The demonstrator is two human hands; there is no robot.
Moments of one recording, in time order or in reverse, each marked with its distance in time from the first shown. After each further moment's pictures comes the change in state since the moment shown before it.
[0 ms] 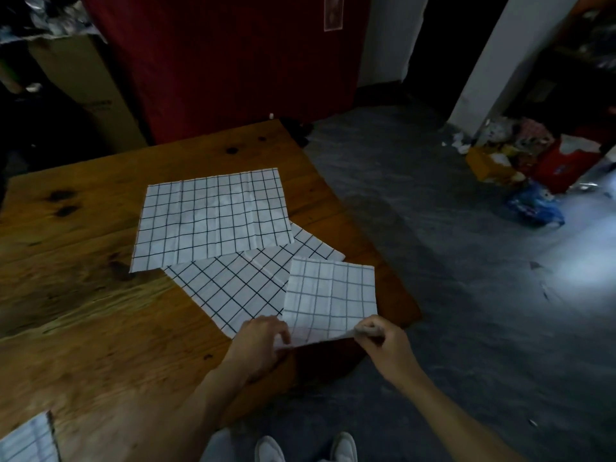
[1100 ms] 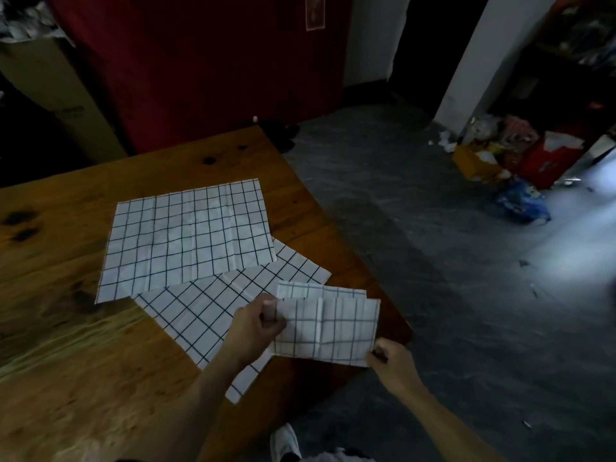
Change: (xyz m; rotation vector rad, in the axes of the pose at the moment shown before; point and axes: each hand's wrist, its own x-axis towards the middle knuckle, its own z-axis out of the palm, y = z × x) left_hand 0.086 -0.005 -0.011 -0.513 0.161 -0.179; right_hand 0.039 0.062 -0.023 -0.204 -0.012 0.260
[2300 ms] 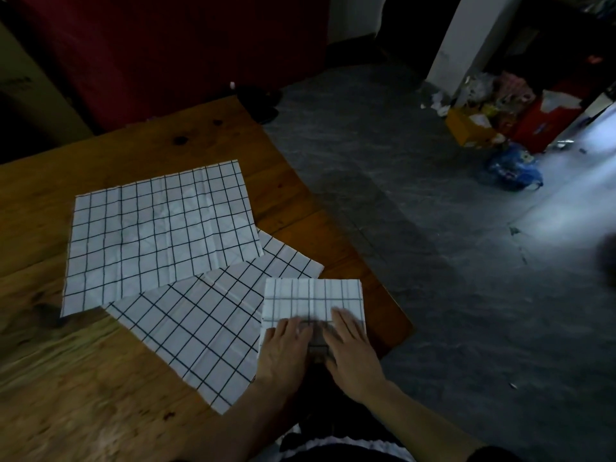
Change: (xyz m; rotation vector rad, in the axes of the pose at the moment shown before) left_hand 0.008 -0.018 0.096 0.775 -0.205 0.208; right_hand 0.029 -0.029 0.056 -0.665 -0.126 -0.346
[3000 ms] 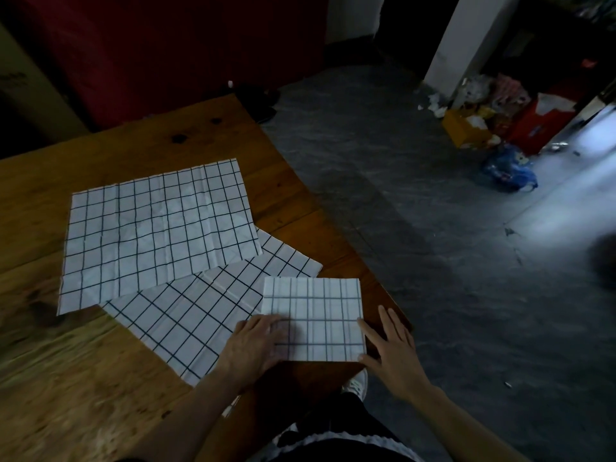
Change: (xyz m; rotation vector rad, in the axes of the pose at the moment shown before) left_hand -0.013 -0.069 -0.015 -0.057 -0.053 0.158; right_hand -0.033 0.069 -0.015 0.037 -0.133 0.231
